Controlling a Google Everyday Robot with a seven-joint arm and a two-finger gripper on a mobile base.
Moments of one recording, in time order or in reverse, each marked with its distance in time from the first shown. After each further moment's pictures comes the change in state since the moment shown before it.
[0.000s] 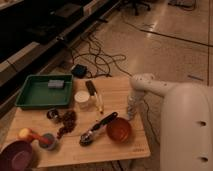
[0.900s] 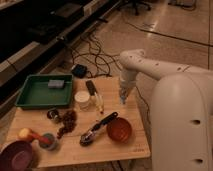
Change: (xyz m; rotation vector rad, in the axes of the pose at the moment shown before) arm -0.012 0.075 -0.123 0.027 0.001 -0.105
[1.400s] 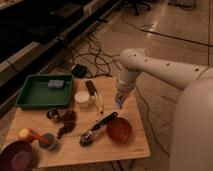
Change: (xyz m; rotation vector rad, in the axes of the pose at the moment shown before) arm 0.075 0.030 -0.025 -0.098 0.044 -0.104
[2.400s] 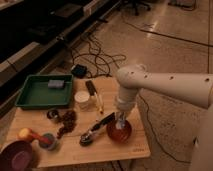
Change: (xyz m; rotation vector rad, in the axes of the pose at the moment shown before) arm 0.087 -0.007 0.027 0.091 0.063 0.011
